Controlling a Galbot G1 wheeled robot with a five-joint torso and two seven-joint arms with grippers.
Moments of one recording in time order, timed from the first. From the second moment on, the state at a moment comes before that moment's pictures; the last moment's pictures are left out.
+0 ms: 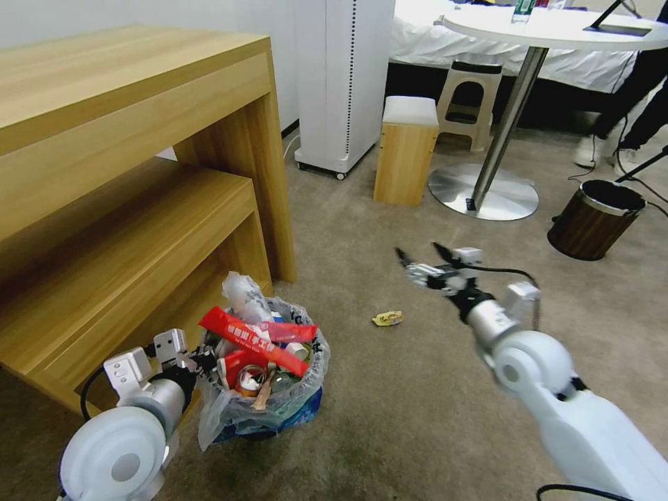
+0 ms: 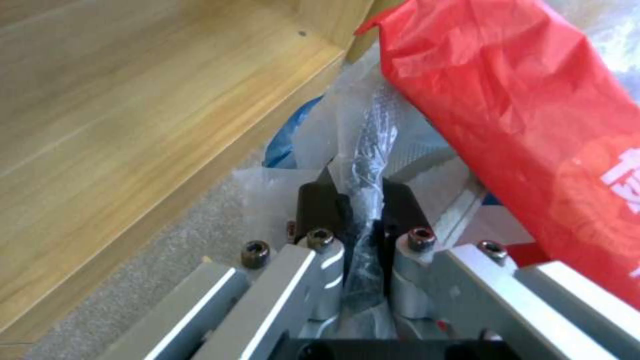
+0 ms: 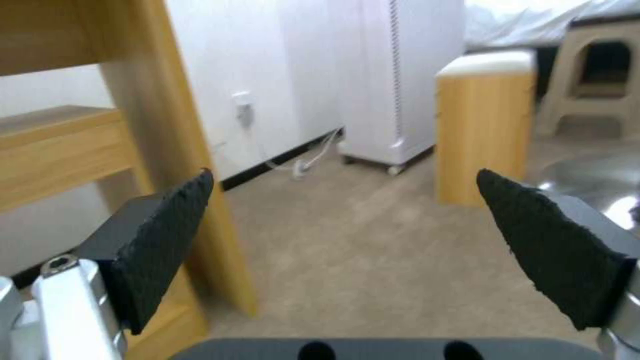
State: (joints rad) left arm 1.50 -1.06 -0.55 -2.37 -1.17 0.59 -0.77; right arm -1.15 0.94 0.43 1.96 0.74 -0.11 -0.01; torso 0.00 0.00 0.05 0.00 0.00
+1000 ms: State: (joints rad) left arm 1.53 -1.07 -0.56 -2.39 -1.13 0.60 -0.77; right arm -1.27 1.00 0.51 1.86 0.65 0.03 -0.09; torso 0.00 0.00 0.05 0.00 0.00
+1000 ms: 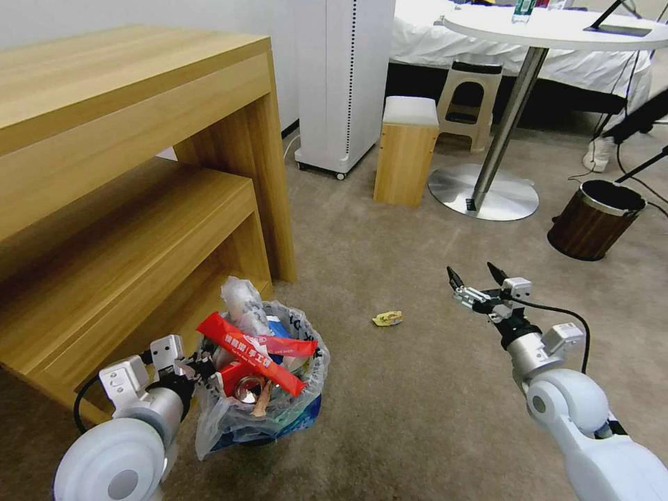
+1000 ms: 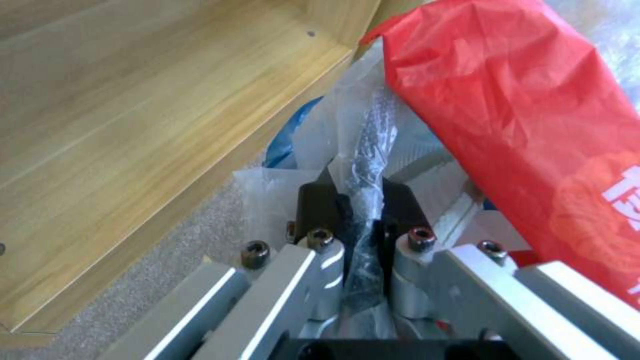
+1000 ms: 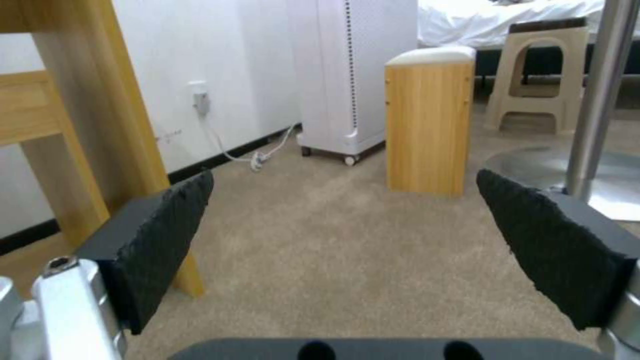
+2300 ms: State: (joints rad) left arm 1.54 -1.08 -0.55 -2.39 -1.11 0.59 -0.76; right arm -1.25 1.01 0.46 1.82 0.63 0.05 -0.09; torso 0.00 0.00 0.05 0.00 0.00
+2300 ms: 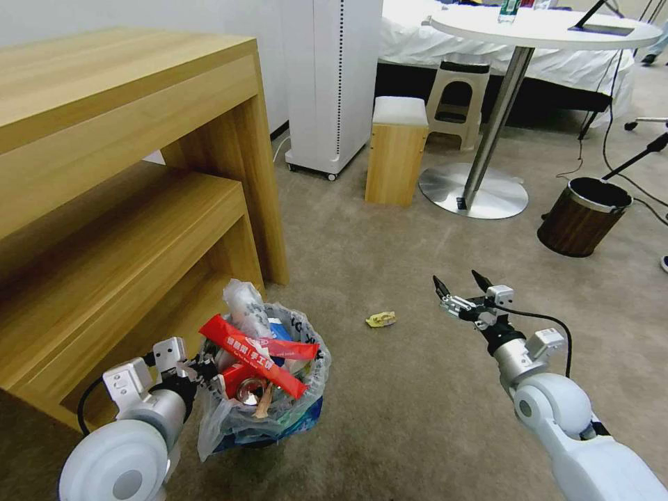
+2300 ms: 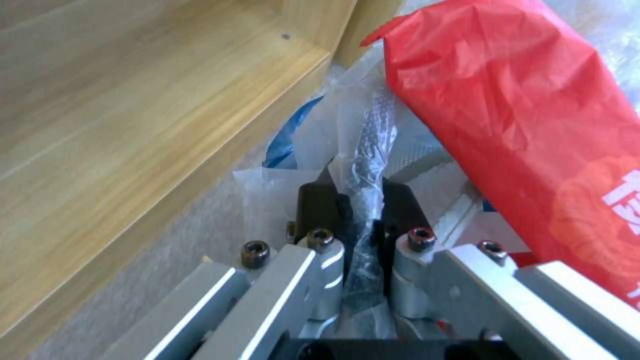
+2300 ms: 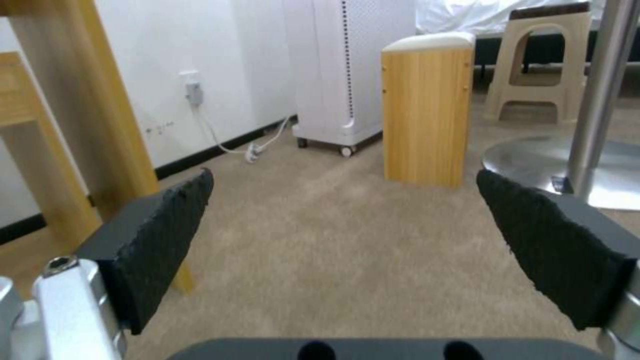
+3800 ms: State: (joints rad) left arm 1.54 -1.08 -0.54 -2.38 -1.10 0.59 -0.75; right arm -0.85 1.01 0.29 1.15 0.19 -0.02 -0.86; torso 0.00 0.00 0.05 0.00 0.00
